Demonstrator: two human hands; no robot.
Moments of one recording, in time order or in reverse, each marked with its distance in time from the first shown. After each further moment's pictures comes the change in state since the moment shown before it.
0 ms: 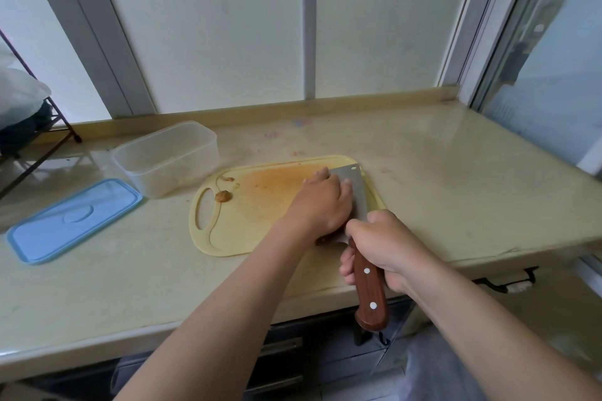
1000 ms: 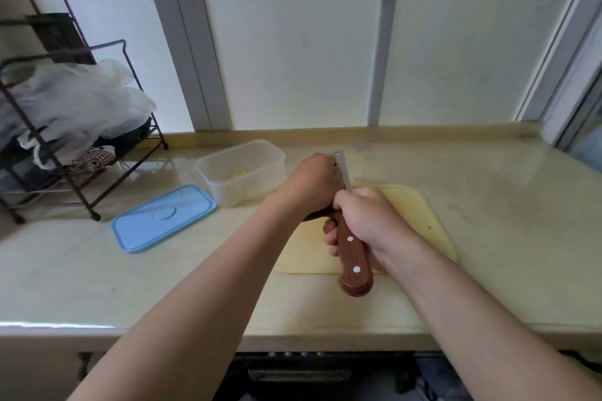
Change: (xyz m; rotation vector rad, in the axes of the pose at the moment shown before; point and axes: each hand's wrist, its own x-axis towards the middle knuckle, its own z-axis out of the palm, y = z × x) left_hand -0.008 -0.041 -0.120 0.089 0.235 -0.138; right_hand 0.001 -0.077 0.083 0.144 -0.249 -0.138
